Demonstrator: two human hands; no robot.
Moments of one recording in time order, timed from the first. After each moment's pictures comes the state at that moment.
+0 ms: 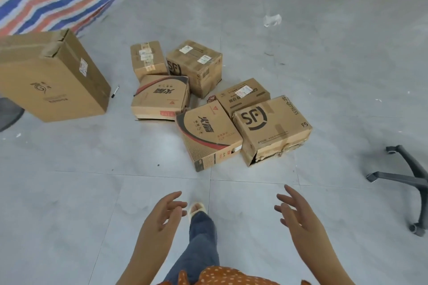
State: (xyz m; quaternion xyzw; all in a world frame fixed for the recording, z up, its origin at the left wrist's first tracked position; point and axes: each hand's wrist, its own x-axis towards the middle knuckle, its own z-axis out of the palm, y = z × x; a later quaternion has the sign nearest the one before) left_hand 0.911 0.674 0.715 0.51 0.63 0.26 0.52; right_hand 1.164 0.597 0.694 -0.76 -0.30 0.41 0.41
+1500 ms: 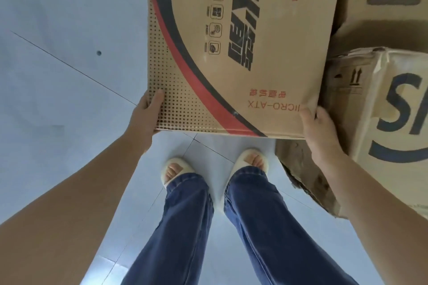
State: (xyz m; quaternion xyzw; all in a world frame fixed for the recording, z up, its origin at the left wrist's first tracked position) left_hand 0.996 1.096 0.090 0.07 0.77 0.24 0.58; right_hand 1.321 1.140 0.096 -0.81 -0.34 0.48 0.07
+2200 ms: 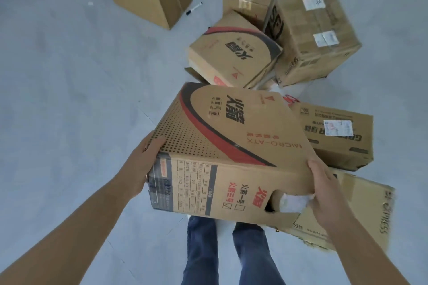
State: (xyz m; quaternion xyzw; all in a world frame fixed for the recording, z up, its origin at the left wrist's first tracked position) left_hand 0.947 1.051 0.567 0.12 0.75 0.39 0.52; right_hand 1.280 1.155 0.539 -0.71 -0.28 0.61 0.22
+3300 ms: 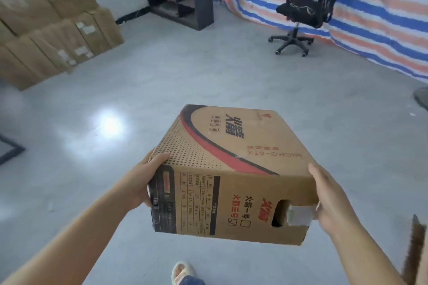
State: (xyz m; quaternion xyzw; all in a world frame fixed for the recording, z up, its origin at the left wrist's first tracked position) left_hand 1.199 0.460 0.772 -0.41 0.67 0.62 0.10; right_hand 1.105 0.800 0.731 -0.22 -0.69 0.67 -0.18
